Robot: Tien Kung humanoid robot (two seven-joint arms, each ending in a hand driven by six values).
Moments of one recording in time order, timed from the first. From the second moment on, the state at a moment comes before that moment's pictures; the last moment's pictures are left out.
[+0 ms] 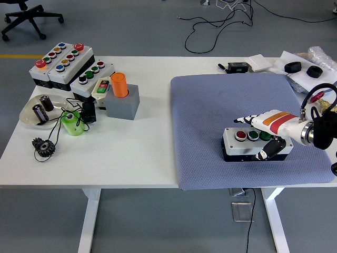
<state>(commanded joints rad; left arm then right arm) -0.11 0.09 -0.24 -0.18 0.32 0.34 0.07 0.70 -0.68 0.67 1.44 -1.89 0.26 0.00</state>
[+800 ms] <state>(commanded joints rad) -0.11 0.09 -0.24 -0.18 0.32 0.34 0.08 0.58 -0.77 0.82 1.66 -1.76 0.26 -0.22</state>
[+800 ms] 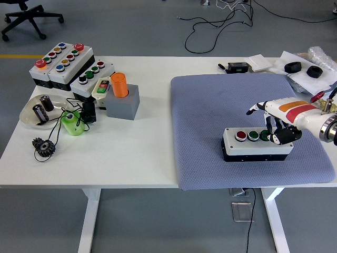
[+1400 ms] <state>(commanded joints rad) -0.11 0.09 -0.24 -0.18 0.33 0.34 0.08 0.55 -0.77 0.81 1.67 -1.73 0.29 -0.23</state>
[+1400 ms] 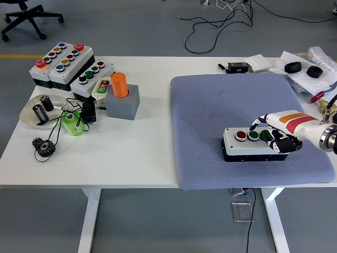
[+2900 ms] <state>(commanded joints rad) -0.11 0.09 -0.20 -0.18 0.29 0.34 0.07 0.57 -0.74 0.82 1.68 -1.75 0.30 -0.25</state>
